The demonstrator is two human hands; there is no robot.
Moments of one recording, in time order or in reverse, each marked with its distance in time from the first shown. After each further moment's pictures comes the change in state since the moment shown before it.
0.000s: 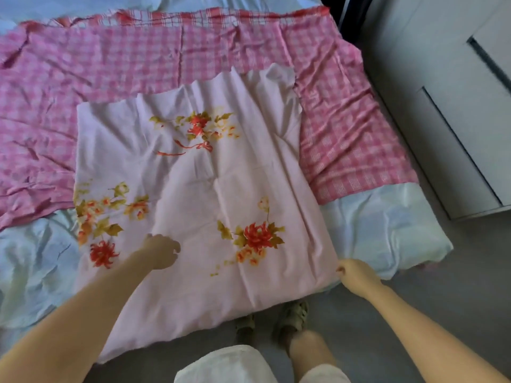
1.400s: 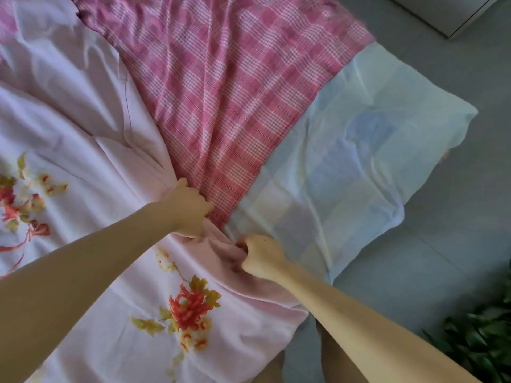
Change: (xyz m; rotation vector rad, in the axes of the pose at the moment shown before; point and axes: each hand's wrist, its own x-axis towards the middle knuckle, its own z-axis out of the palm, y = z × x) left_hand 0.264 0.317 -0.196 0.931 -0.047 0.619; right_hand 0.208 -0.003 0.037 0.708 -0.058 -0.102
